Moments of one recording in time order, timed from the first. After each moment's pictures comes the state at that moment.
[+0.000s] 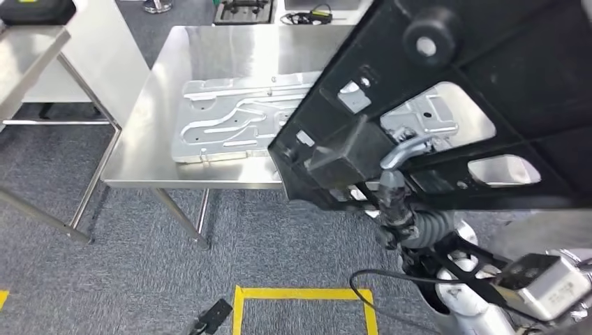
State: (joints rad) left arm -0.19 -0.01 -0.83 -0.23 0.29 0.31 -0.07; right arm -0.41 -0.11 0.50 -2.02 -0.20 -0.30 -0.36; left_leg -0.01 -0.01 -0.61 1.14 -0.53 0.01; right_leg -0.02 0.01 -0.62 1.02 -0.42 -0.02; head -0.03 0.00
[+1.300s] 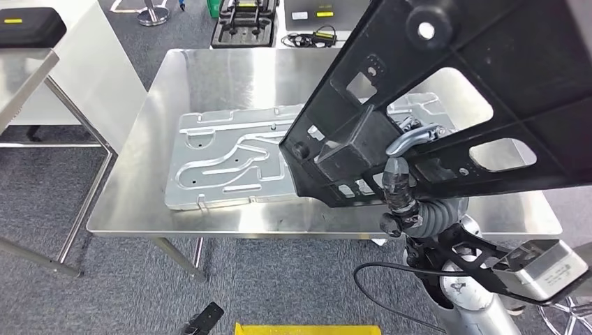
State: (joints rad) left arm -0.17 0.02 -0.83 -0.23 0.30 0.32 -0.08; right arm -0.40 -0.13 0.46 -2.01 -0.18 -0.32 -0.32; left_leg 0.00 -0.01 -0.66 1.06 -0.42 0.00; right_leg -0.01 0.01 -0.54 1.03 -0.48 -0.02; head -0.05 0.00
